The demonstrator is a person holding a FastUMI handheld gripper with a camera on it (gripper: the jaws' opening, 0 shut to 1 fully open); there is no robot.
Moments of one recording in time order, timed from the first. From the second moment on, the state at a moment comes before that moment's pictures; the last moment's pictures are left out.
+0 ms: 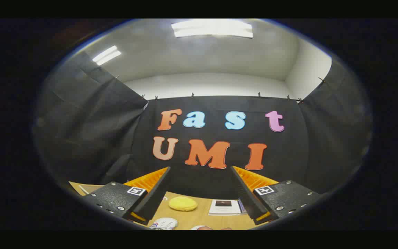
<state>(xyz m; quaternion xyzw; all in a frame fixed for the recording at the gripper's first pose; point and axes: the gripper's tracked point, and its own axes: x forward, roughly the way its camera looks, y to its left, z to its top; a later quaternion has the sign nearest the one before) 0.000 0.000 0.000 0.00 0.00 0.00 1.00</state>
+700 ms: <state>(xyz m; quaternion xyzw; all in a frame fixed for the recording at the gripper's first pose) 0.005 0.005 -0.008 0.00 0.00 0.00 1.00</state>
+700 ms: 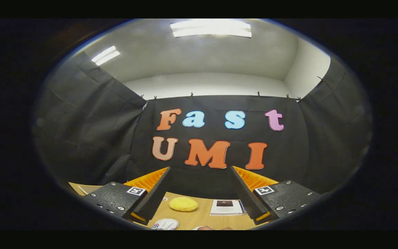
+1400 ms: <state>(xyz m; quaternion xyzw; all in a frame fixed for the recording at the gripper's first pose) 0.013 0.063 -0.064 0.05 0.07 0.06 0.99</state>
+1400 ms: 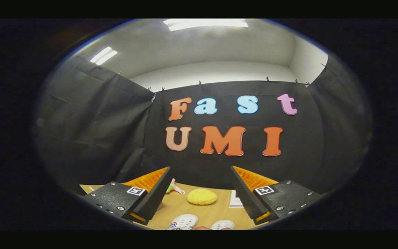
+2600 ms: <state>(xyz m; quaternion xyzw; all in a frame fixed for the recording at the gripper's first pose) -0.004 0.272 -0.286 0.33 0.45 0.24 0.79</state>
